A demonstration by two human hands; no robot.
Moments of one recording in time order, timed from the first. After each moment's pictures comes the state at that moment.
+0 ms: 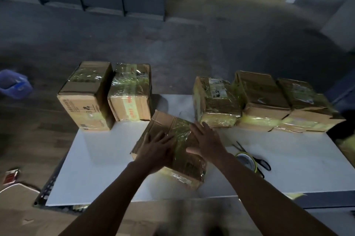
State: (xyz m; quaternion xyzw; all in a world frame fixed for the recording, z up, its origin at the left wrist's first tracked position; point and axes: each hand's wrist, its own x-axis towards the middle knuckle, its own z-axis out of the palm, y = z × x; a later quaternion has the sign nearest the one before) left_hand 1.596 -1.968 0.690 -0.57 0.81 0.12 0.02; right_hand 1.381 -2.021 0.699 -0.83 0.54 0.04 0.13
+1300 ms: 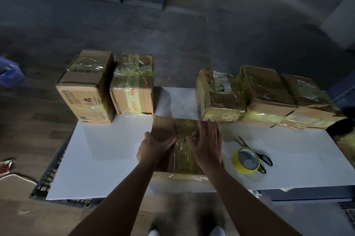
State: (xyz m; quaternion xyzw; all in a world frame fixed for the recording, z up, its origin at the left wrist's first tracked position) left_hand 1.595 -1.965 0.679 -0.81 0.40 0.37 -0.20; right_hand 1.426 -1.983 0.683 -0.70 0.69 -0.13 0.07
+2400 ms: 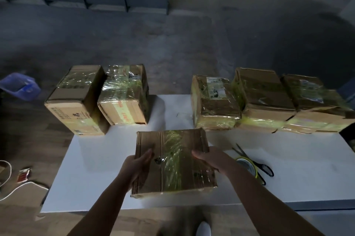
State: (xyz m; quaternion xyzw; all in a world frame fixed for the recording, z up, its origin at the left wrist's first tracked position) left_hand 1.601 -1.957 0.678 -0.72 0.25 0.54 -0.34; right_hand 1.336 -2.026 0.692 -0.52 0.63 -0.06 0.58
